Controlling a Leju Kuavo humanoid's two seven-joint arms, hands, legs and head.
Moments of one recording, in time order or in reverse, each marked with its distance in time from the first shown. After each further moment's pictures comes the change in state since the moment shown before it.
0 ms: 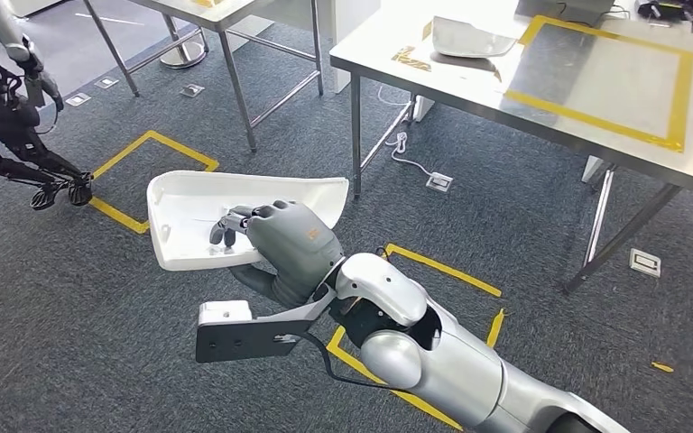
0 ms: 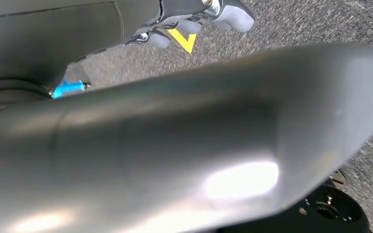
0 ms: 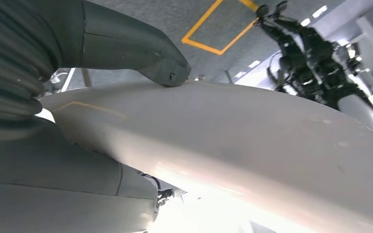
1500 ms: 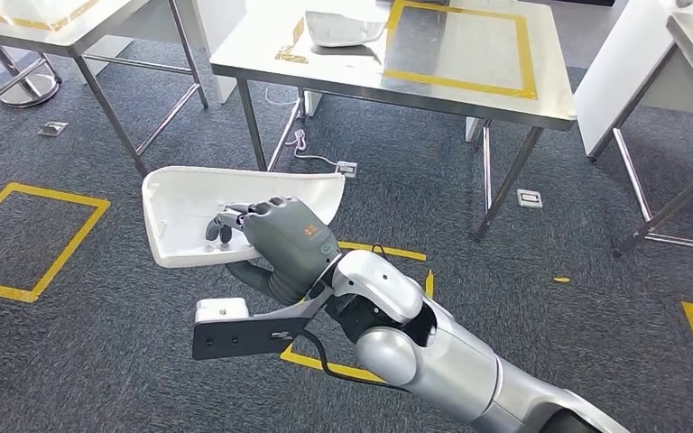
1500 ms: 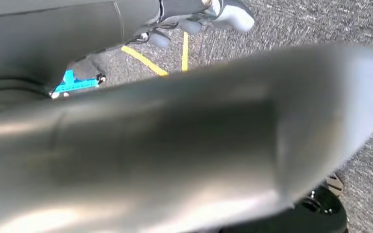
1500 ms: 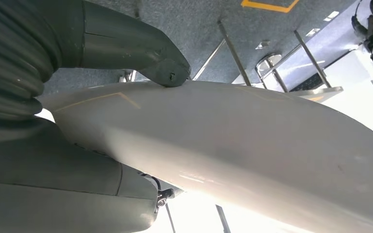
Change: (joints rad) left arm 0.013 -0.011 0.024 0.001 0.014 0.000 0.001; right arm -0.009 0.009 0.001 0.024 0.009 -0.024 -0.021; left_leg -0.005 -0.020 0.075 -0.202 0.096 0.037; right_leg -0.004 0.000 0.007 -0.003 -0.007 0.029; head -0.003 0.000
